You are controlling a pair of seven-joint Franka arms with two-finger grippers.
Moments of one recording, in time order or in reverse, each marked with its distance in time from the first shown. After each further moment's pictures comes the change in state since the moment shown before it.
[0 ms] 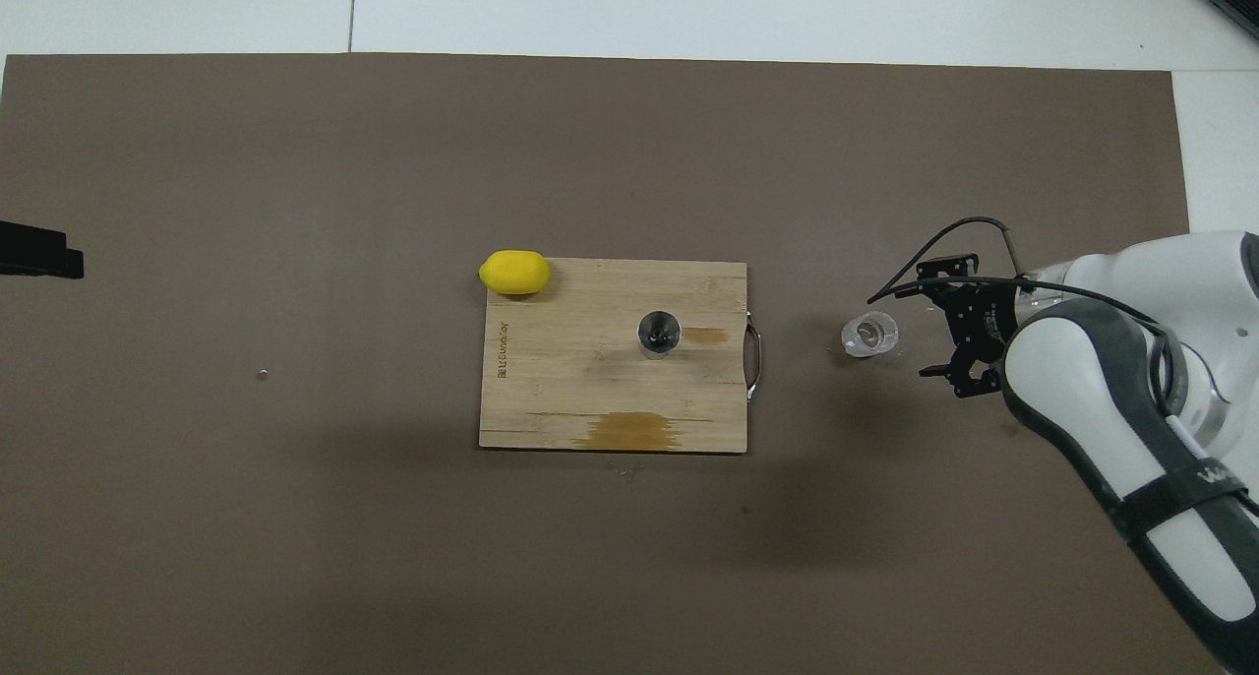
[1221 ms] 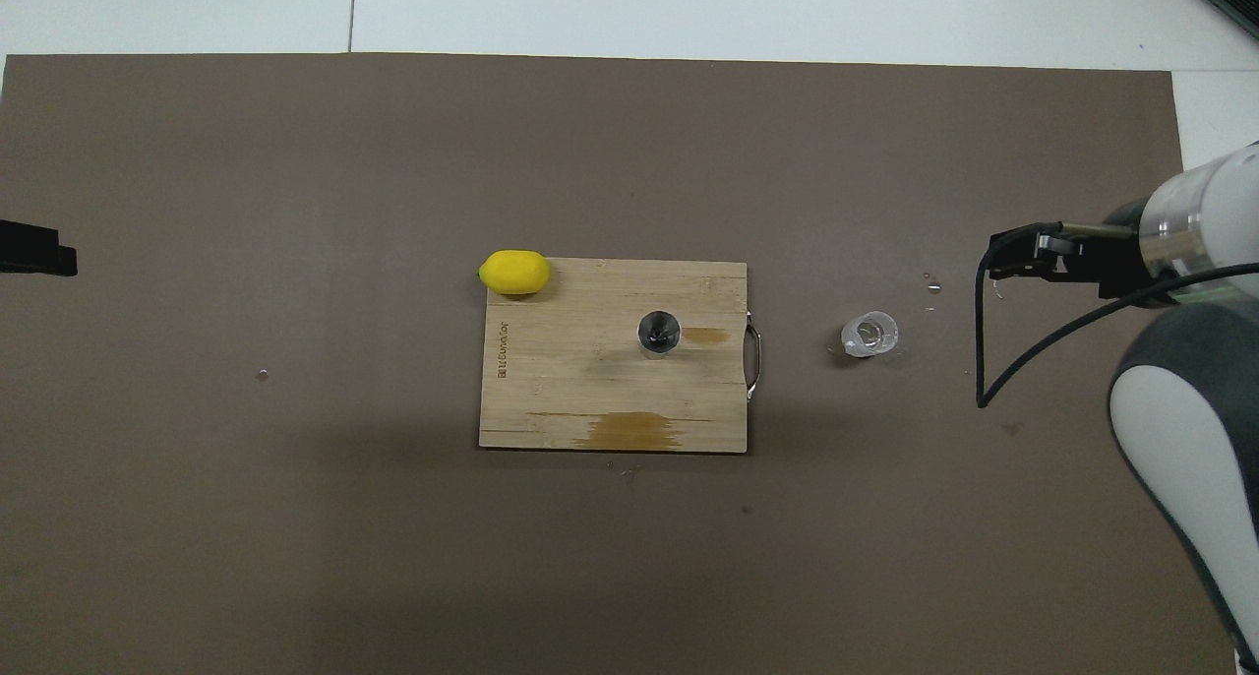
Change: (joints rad) left arm 0.001 0.000 0.008 -0.001 0.000 0.007 -0.001; right arm 0.056 -0.087 0.022 0.480 -0.418 -0.458 -0.642
